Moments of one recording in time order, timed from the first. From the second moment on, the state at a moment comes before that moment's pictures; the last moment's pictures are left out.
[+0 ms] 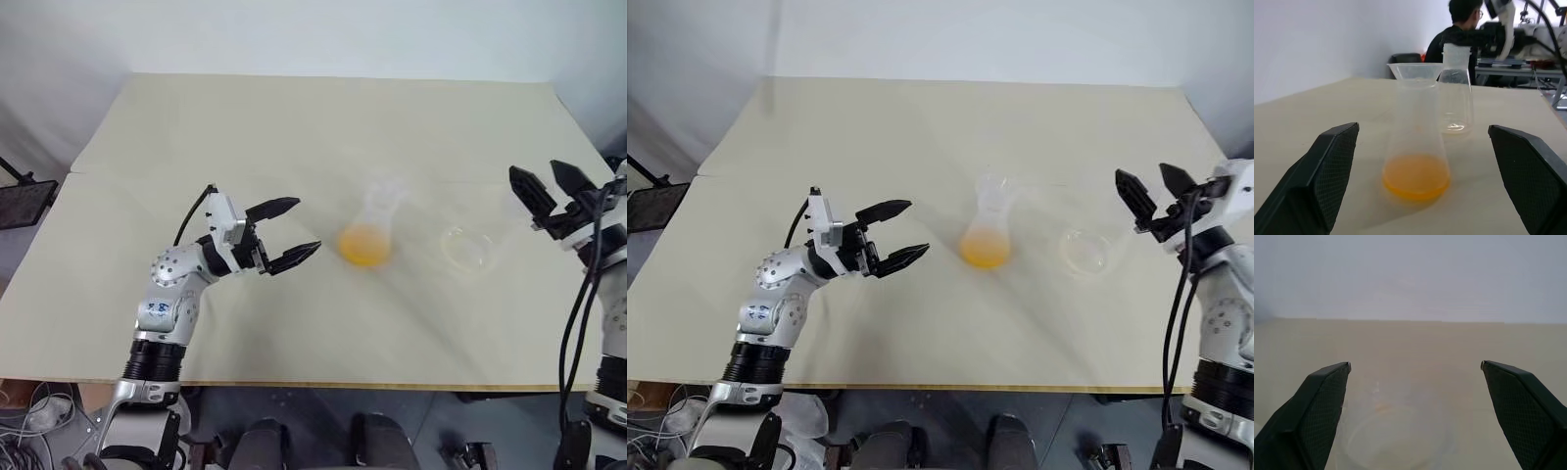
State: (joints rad) left arm -0.50 0.38 0.03 0.09 -0.46 0.06 -0.96; right arm -0.40 -0.66 -0.56 -0.01 0.65 0.43 0.60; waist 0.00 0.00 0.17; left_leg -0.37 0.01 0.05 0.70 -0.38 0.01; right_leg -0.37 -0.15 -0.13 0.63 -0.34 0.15
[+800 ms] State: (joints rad) left arm -0.31 0.62 0.05 0.05 -0.36 0.03 -1.06; right arm 0.11 -0.78 -0.37 -0.28 0.64 0.15 1.26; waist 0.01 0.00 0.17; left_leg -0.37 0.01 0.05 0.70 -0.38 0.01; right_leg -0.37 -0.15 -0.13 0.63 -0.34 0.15
